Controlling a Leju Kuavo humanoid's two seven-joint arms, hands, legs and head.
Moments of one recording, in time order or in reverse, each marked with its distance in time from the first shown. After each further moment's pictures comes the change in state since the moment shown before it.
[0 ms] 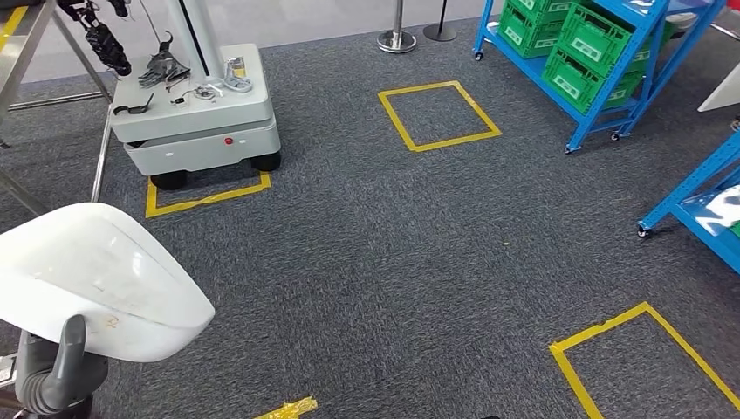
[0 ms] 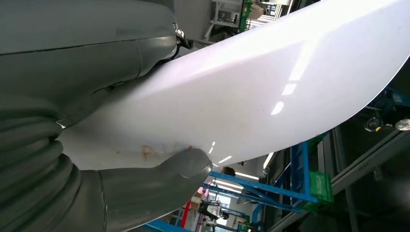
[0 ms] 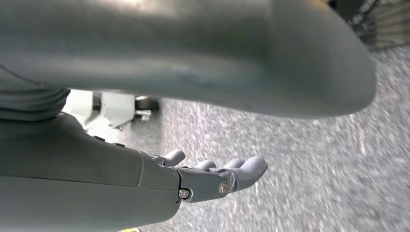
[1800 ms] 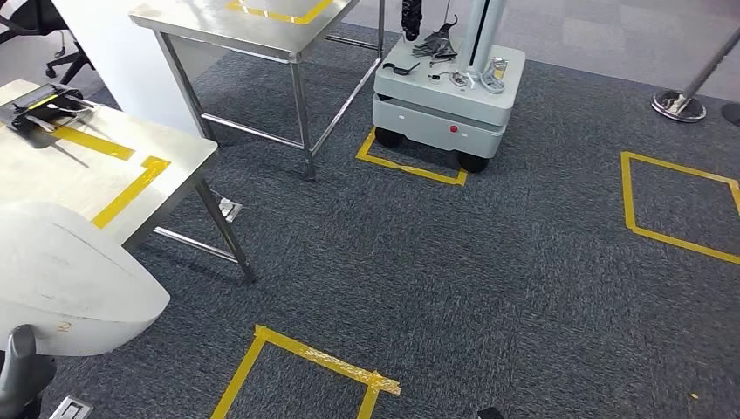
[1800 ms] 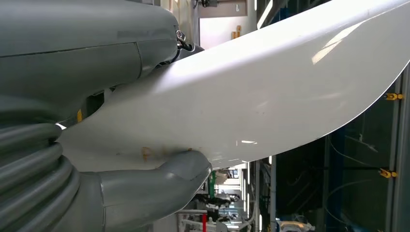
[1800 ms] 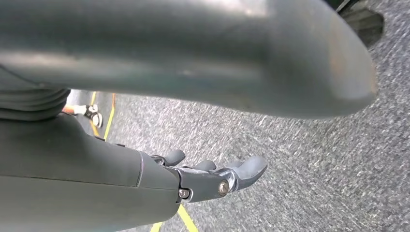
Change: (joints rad) left arm -0.060 0.114 0.088 0.006 -0.101 -0.077 -0.133; right arm 0.003 -0.007 0.041 0.000 0.010 0.000 -0.076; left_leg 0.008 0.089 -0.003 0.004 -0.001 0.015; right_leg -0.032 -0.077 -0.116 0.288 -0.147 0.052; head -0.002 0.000
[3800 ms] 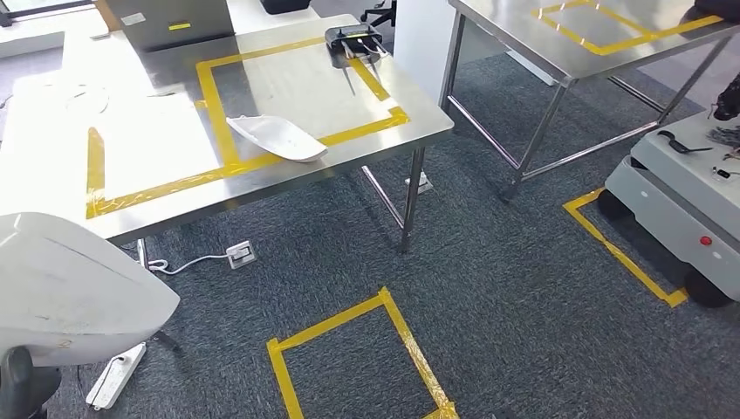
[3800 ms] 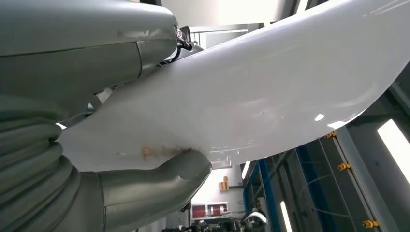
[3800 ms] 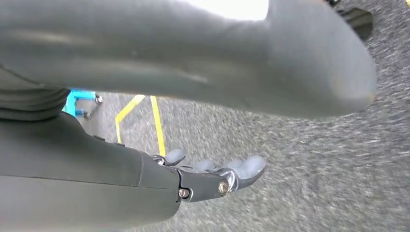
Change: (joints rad) left arm 0.037 -0.007 -0.064 -0.077 -0.015 -0.003 -0.083; right arm -0.003 -0.018 -0.065 0.002 -0.065 -0.029 0.016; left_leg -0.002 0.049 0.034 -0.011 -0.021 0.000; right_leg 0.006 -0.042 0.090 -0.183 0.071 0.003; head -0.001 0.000
